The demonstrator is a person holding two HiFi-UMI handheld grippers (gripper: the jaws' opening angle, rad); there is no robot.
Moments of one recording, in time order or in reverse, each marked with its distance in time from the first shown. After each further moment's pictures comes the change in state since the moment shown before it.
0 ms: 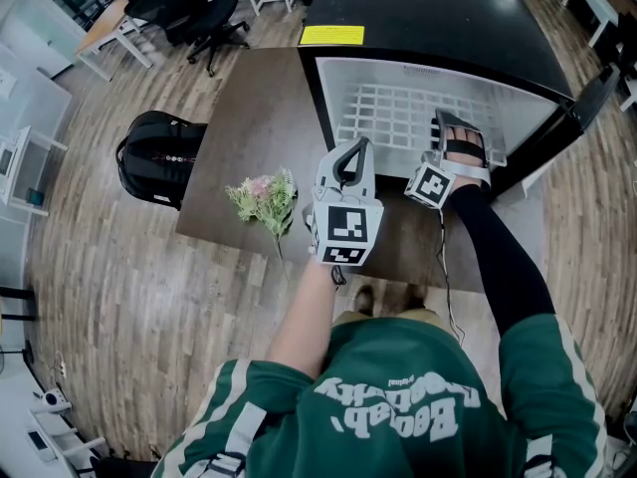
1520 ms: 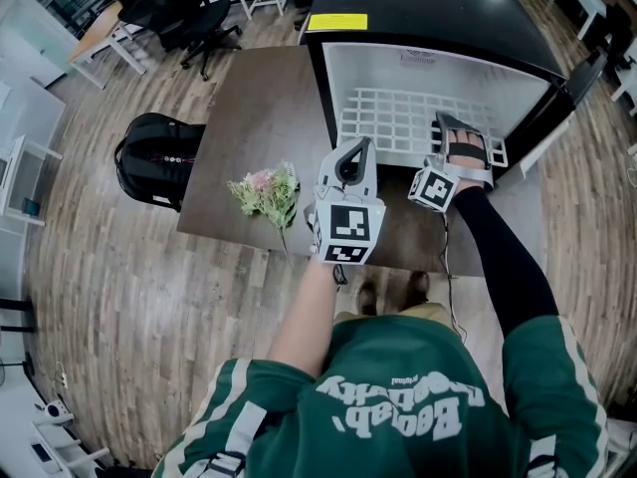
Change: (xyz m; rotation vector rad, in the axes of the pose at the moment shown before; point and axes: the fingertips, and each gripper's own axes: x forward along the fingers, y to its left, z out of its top) left arm -0.032 -0.007 0.001 0.008 -0.024 -0.039; right arm -0.044 0.006 -0.001 -0.012 0.006 -0.009
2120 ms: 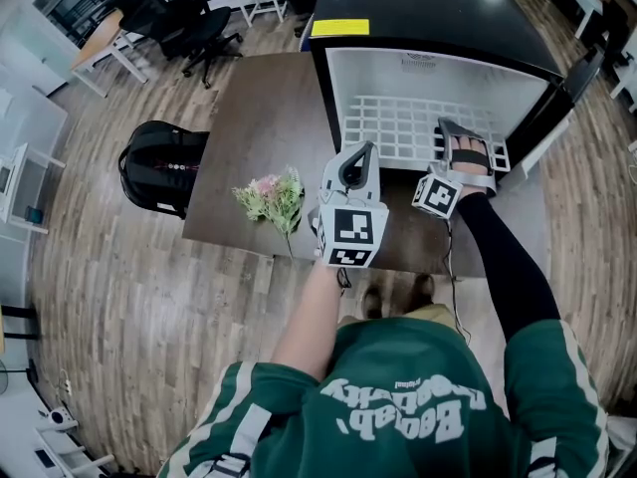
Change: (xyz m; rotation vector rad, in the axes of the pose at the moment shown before) left arm 0.003 0.002 0.000 0.005 -0.003 -0.010; right arm -0.003 0.001 -0.001 0.000 -0.001 -0.010
